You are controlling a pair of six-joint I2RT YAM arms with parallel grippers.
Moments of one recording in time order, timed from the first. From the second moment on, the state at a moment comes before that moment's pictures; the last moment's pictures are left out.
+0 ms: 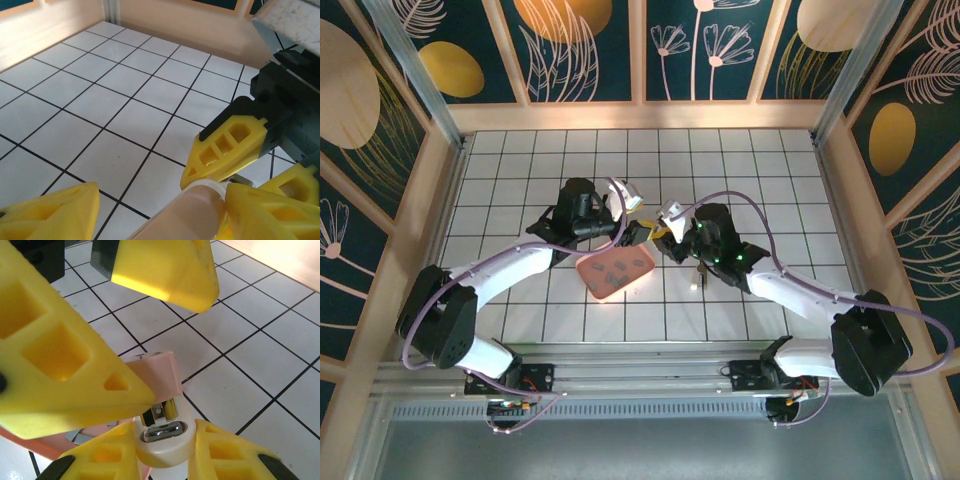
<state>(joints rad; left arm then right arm) -0.59 1.49 0.94 0.15 0.54 0.10 0.68 1.26 0.72 0.07 -0.23 -0.18</state>
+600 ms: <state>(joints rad) -0.61 1.52 0.98 0.12 0.49 0.04 0.68 1.25 0.70 0.11 -0.20 -0.18</state>
